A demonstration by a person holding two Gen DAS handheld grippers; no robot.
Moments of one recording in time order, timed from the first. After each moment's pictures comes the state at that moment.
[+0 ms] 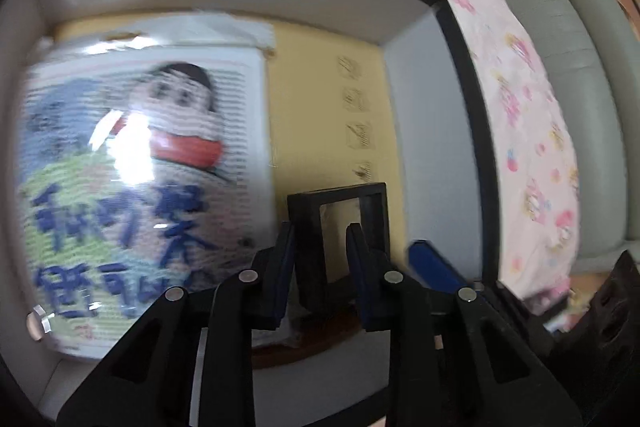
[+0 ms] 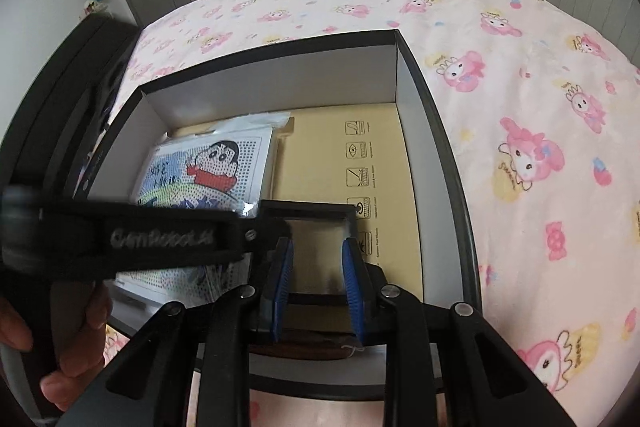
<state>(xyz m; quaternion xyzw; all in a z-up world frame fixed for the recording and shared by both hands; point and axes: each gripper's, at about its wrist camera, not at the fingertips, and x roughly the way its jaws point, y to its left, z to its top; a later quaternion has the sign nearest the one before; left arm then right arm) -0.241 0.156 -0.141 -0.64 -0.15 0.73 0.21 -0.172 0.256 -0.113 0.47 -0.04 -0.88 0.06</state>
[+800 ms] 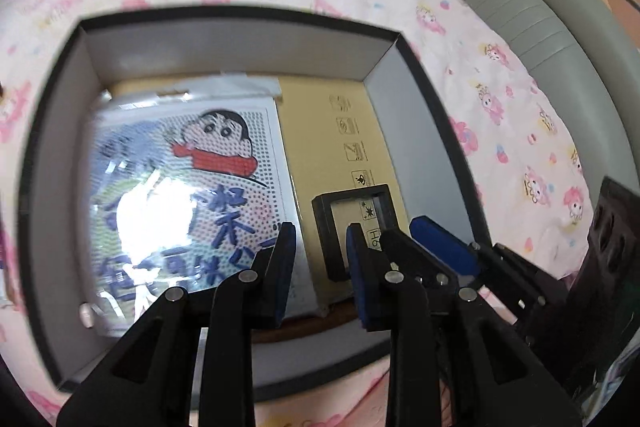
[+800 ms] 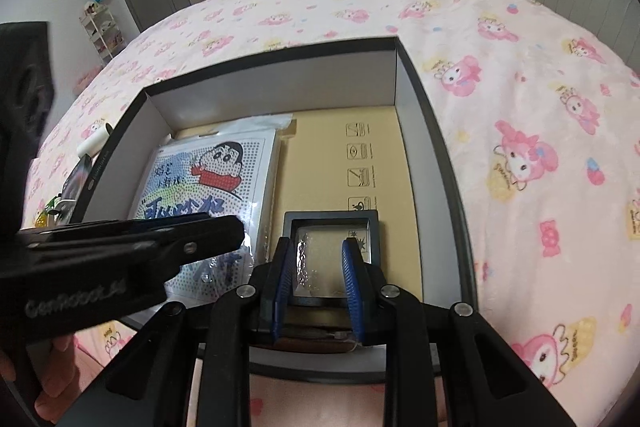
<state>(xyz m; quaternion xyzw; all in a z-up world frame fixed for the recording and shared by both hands) -0.180 0.158 -0.093 -0.53 -0.08 0.82 0.21 -0.159 0.256 -0.100 0.46 -0.05 -0.89 0.06</state>
